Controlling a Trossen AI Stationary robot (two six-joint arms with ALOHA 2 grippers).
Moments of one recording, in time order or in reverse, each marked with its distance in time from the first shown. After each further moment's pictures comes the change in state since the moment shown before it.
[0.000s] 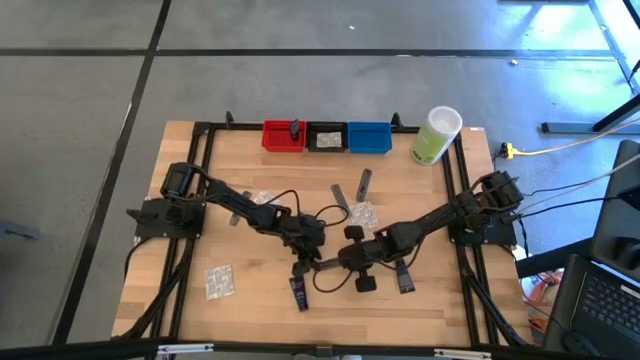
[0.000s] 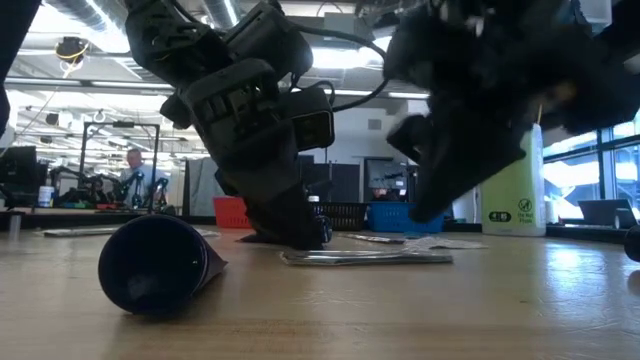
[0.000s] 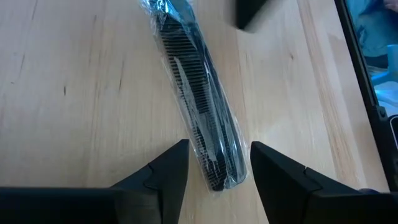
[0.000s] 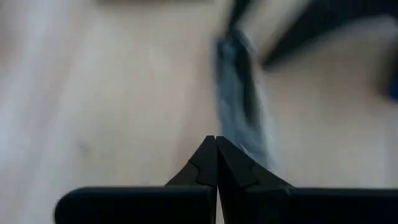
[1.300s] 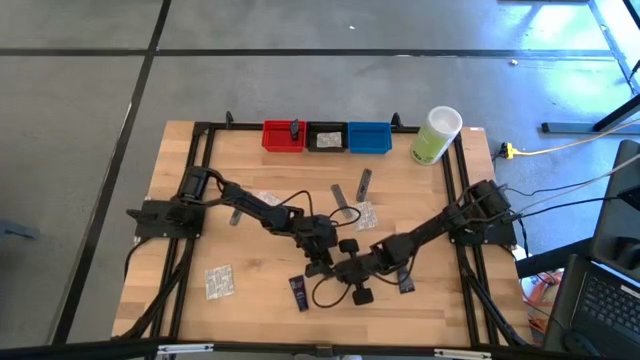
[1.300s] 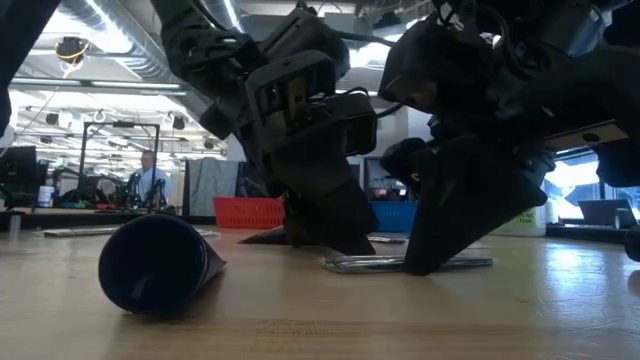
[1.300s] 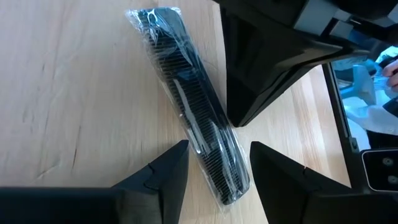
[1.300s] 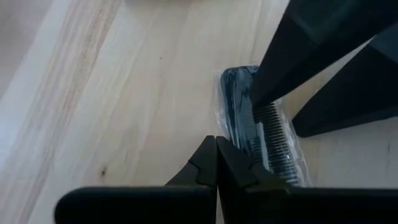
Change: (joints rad) left arm 0.019 0.146 0.146 0.022 0.107 -0.073; right arm 0.046 0.138 0.005 0.120 0.040 0.022
